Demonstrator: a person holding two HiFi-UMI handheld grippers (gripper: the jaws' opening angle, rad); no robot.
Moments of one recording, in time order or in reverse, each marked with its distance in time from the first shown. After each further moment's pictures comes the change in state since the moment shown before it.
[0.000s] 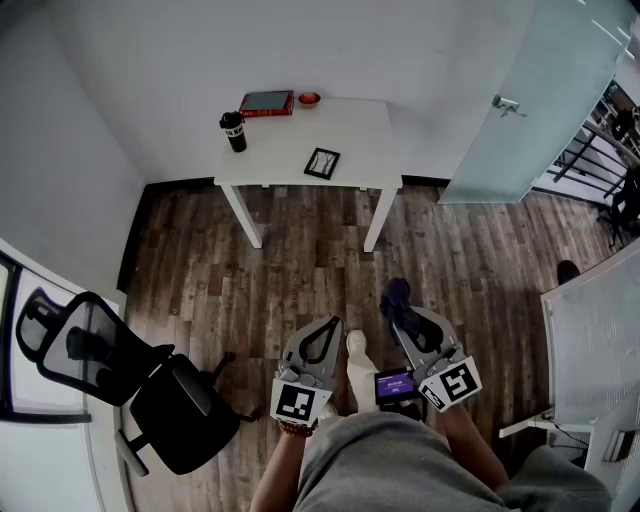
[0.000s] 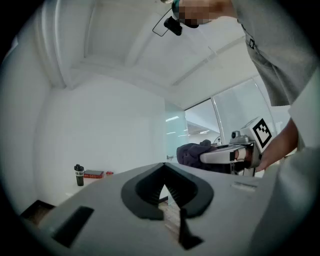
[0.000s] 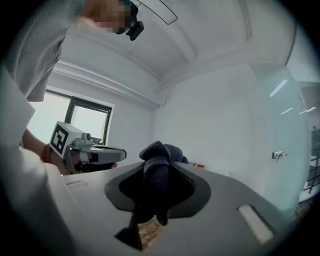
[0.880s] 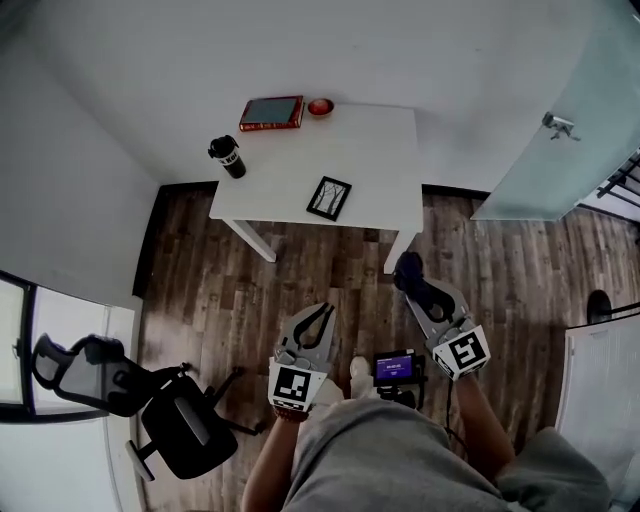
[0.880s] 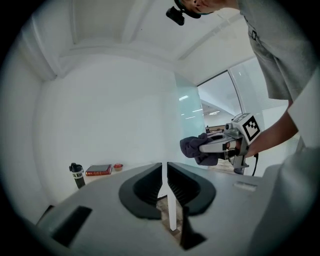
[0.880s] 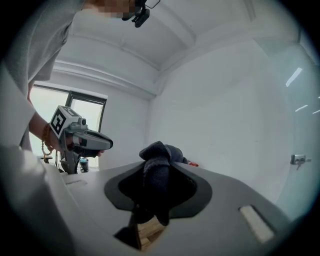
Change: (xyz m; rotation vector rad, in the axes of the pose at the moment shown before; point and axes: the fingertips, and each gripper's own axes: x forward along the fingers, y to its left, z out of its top) left arm 0.277 0.138 -0.072 0.054 0.203 0.106; right arm 0.194 -0.305 -0.054 -0.056 0.057 0.097
